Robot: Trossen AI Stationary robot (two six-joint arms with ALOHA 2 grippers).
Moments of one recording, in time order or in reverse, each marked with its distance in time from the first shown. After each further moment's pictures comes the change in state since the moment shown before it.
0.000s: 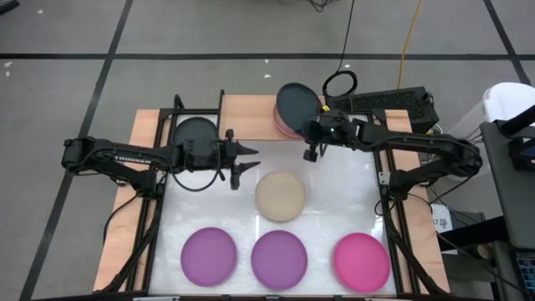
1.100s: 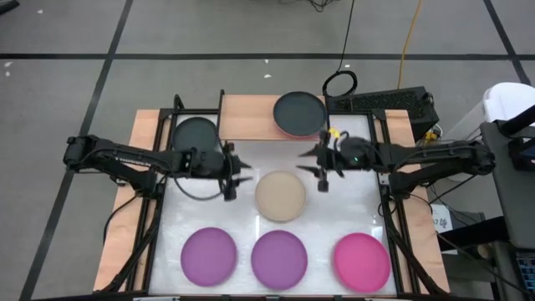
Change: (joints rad) left arm -0.088 0.020 0.037 -0.356 -0.053 0.014; right arm 0.284 -0.200 -0.146 0.133 -0.050 0.130
